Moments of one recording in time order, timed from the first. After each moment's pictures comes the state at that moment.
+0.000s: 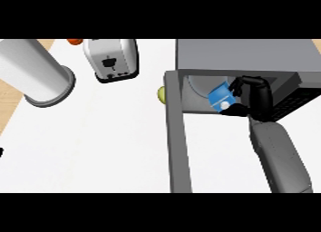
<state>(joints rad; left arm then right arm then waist) 0.44 0.04 0.28 -2.19 0.41 -0.42 -0.06 -0.52 -0.12 -0.12 -0.94 0.13 -0.23 -0.78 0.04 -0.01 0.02</state>
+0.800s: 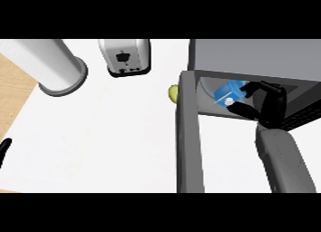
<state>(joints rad) 0.37 0.07 0.25 -2.18 0.36 -0.42 -0.04 -0.46 -0.10 -0.21 -0.99 0.14 -0.44 -0.92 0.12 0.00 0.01</state>
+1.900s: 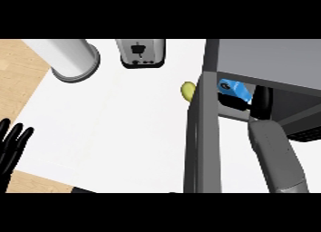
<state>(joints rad) 0.29 0.08 0.18 -2.16 0.29 -0.43 -0.02 -0.57 -0.09 -0.22 -0.83 0.24 -0.49 -0.73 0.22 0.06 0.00</state>
